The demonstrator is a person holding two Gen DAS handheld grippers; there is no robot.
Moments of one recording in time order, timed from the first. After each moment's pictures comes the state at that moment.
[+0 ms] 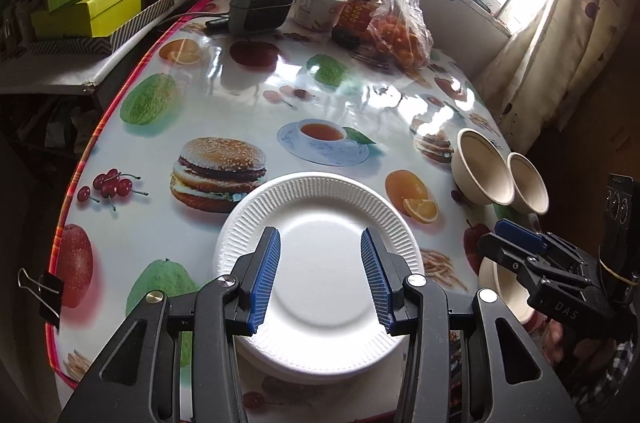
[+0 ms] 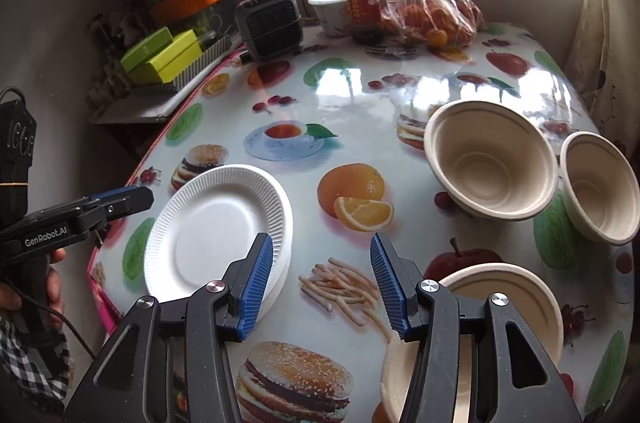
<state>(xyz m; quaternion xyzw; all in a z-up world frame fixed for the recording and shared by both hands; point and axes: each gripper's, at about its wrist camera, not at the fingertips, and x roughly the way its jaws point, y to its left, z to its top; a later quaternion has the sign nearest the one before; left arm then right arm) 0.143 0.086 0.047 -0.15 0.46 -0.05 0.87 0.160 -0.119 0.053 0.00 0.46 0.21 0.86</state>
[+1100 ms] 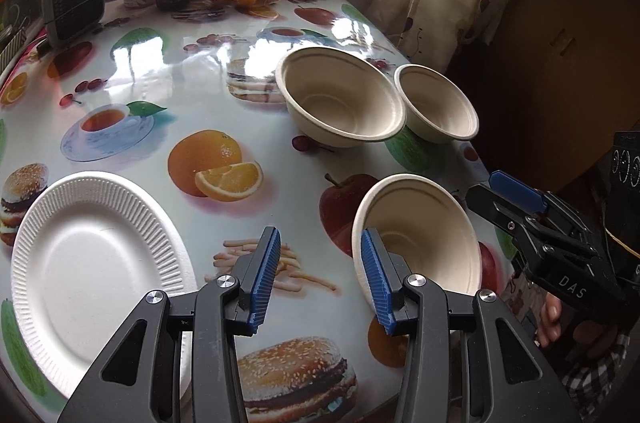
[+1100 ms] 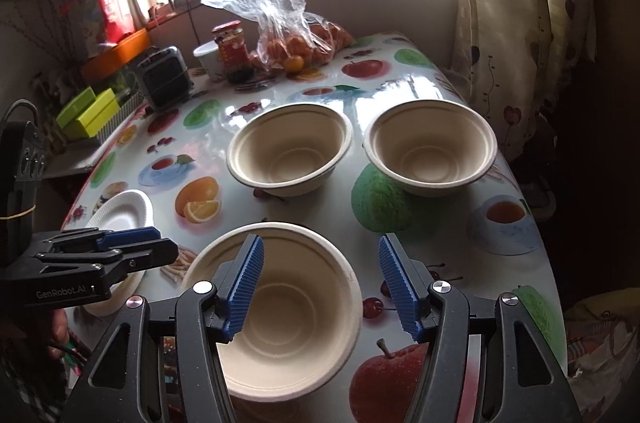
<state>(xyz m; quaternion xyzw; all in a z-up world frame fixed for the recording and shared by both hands) 0.176 -0.085 0.019 -0.08 0.49 -0.21 0.84 0.126 -0.262 0.054 0.03 0.41 0.08 0.91</state>
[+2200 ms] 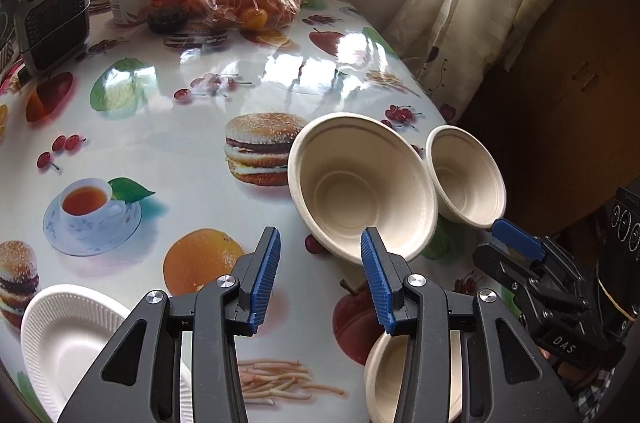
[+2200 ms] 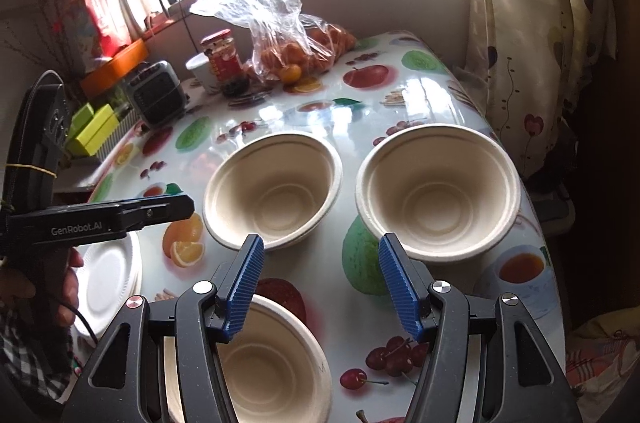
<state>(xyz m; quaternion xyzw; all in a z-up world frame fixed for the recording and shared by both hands) 0.271 -0.089 0.026 -0.10 0.50 -0.19 0.84 0.194 -0.278 0.053 0.05 0.42 0.11 0.90</state>
